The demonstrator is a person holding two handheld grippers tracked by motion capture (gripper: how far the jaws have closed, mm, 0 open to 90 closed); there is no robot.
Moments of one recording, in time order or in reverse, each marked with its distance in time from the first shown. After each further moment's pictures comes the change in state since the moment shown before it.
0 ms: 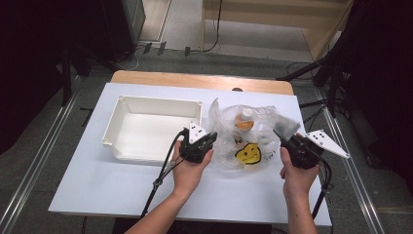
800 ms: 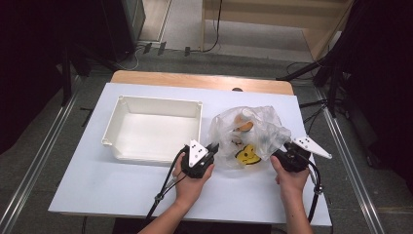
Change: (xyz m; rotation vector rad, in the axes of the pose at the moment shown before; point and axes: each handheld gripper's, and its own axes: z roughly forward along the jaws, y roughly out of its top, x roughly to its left) left arm -0.012 -0.048 0.000 -0.168 -0.026 0.070; right arm -0.014 -0.042 0.018 0.100 0.000 -0.004
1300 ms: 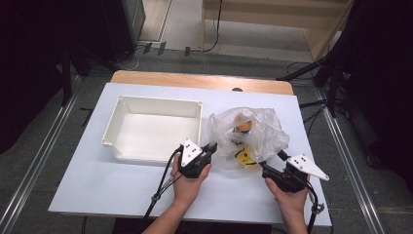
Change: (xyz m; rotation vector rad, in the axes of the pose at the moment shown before) left arm 0.013 -0.003 -0.004 -0.021 -0.037 -0.083; right arm 0.034 -0.023 -0.040 0.030 -0.044 -0.073
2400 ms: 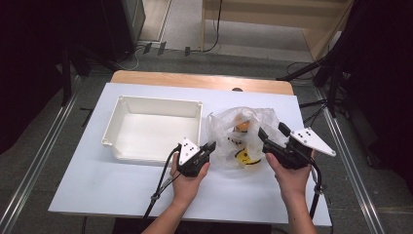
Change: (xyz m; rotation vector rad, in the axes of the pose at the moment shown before) left arm 0.004 -0.001 0.000 -0.010 -0.005 -0.023; right arm 0.013 0.078 0.017 -0.061 -0.032 -0.023
